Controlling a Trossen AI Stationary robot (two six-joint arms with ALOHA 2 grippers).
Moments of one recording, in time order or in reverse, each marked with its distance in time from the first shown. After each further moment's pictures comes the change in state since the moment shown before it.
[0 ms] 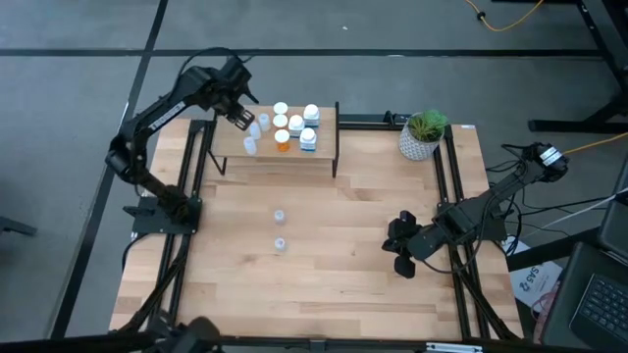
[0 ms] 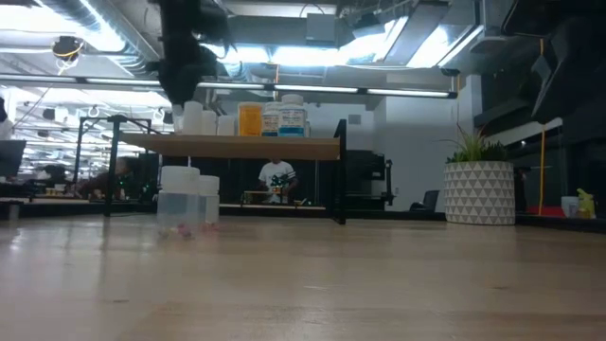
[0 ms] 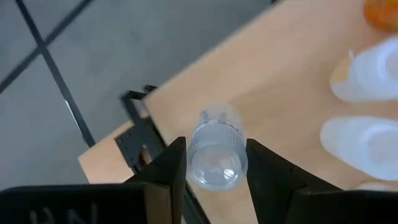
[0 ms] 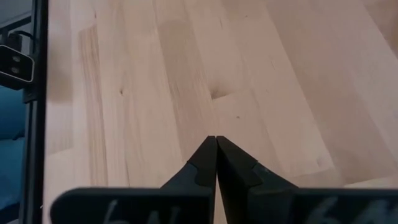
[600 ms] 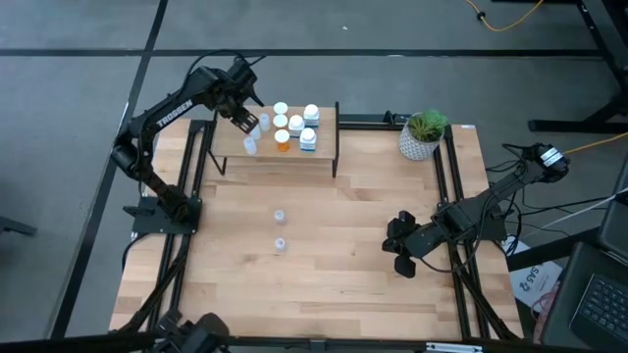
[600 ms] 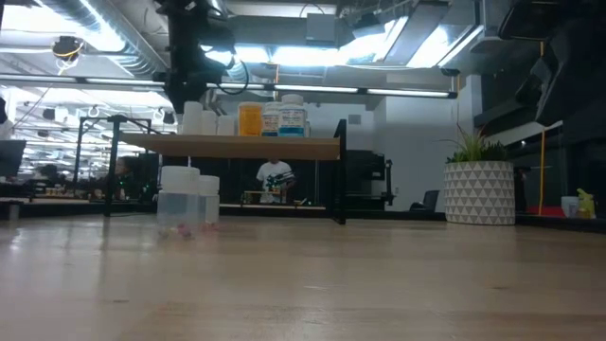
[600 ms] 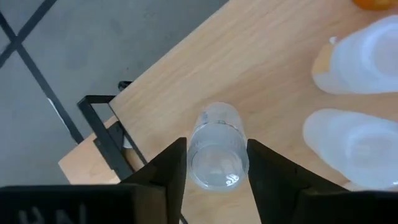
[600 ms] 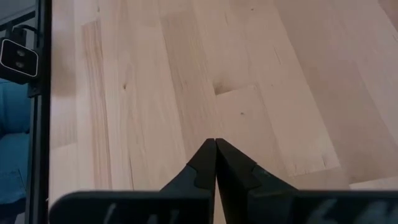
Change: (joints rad) left arm -0.010 0.063 -0.001 -0.007 0.059 0.024; right arm -0.028 0.000 0.000 -0.002 -0.066 -0.025
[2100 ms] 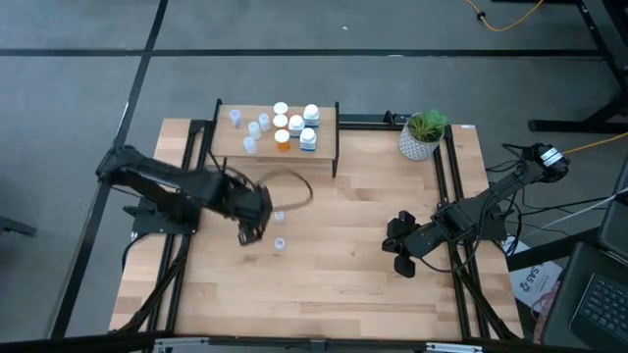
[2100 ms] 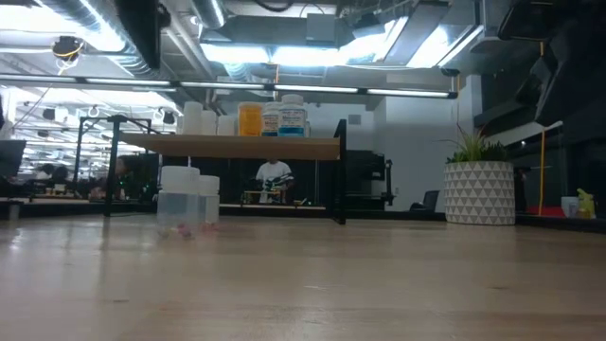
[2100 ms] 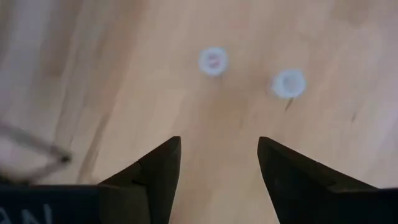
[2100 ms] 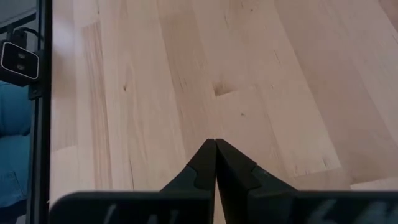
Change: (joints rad) left arm -1.102 -0.161 -0.184 -0.060 0.020 -0.593; right arm 0.000 0.000 -0.001 0.003 0.000 0.005
